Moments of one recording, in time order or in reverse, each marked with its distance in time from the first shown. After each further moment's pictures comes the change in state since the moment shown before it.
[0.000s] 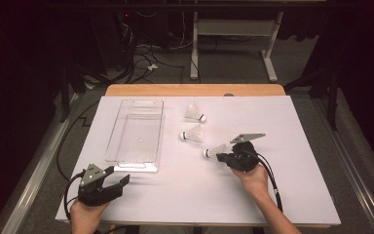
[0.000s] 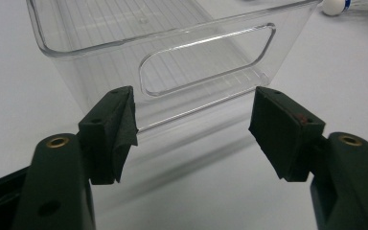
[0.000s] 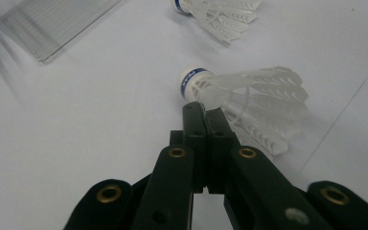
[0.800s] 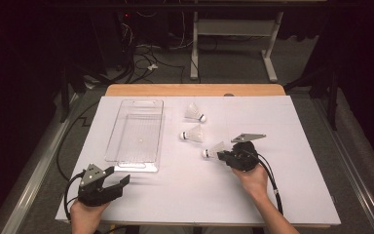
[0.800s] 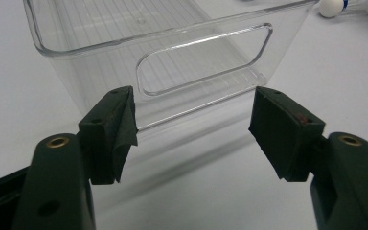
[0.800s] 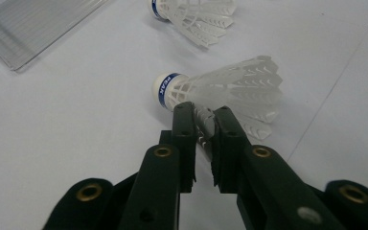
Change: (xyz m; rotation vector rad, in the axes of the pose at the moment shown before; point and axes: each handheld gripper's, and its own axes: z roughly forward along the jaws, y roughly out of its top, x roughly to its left) left arm -0.001 0.000 -0.001 -0.006 -0.008 -0.004; right arm -0.002 -0.002 0.004 -0.027 -0.070 0.016
